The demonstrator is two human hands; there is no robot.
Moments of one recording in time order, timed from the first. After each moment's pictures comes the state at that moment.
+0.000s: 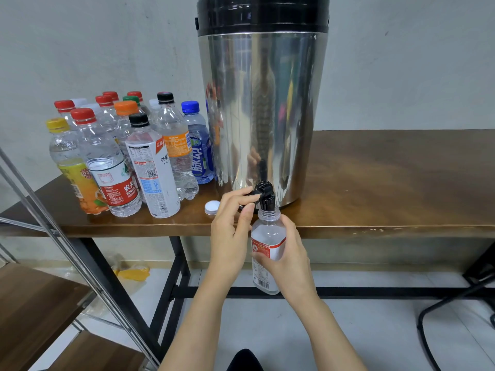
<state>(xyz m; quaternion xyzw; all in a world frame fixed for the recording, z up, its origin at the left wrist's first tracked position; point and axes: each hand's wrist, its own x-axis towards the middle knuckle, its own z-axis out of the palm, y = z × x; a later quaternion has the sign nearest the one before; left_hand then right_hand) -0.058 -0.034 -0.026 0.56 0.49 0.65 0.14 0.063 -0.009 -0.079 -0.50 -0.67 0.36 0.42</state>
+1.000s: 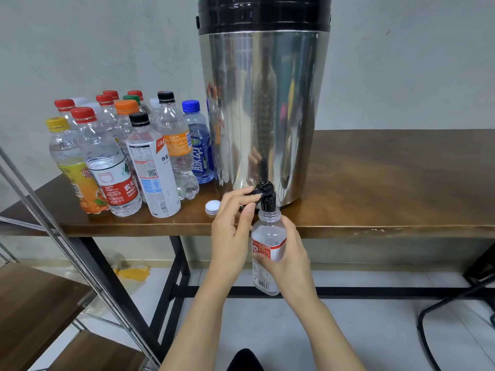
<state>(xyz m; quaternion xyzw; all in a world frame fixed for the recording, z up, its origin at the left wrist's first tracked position) -0.058 -0.034 -0.026 0.56 0.48 0.66 0.14 0.062 -0.009 -0.080 -0.50 -0.67 0.36 0.41</state>
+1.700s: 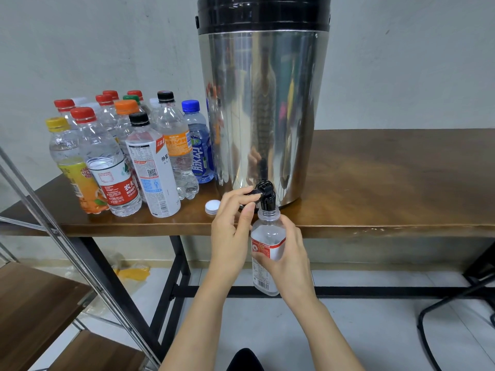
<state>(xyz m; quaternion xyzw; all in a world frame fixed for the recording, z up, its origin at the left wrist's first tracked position) -0.058 -0.035 -0.025 0.56 0.48 0.66 0.14 0.061 -0.013 -0.077 -0.51 -0.68 0.33 0.42</state>
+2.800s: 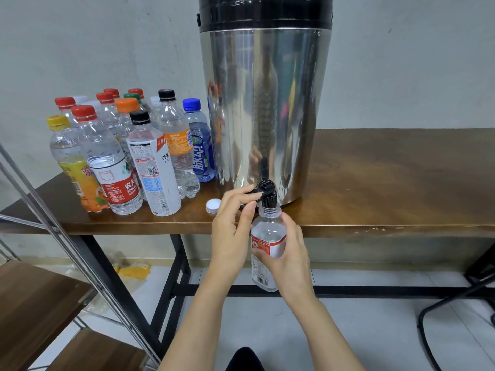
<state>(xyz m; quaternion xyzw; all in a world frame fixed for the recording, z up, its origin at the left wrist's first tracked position) -0.058 -0.036 -0.024 0.56 0.49 0.65 0.15 0.058 -0.010 -0.080 -0.49 -0.67 0.34 0.45</state>
